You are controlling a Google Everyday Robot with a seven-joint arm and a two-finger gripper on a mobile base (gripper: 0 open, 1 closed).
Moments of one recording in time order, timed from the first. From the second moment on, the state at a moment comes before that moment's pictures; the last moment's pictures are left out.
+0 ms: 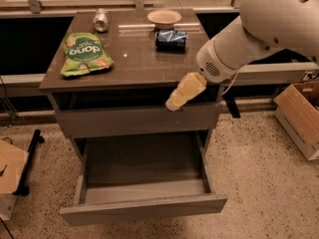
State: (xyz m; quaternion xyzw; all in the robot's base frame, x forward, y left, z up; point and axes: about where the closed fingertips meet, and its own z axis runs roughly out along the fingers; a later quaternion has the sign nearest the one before) arm 0.575 -0.084 0.891 -0.47 0.82 0.09 0.31
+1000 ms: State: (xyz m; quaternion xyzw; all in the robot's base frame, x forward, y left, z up) arm 0.682 0.036 0.896 -0.43 0.79 0.20 0.39
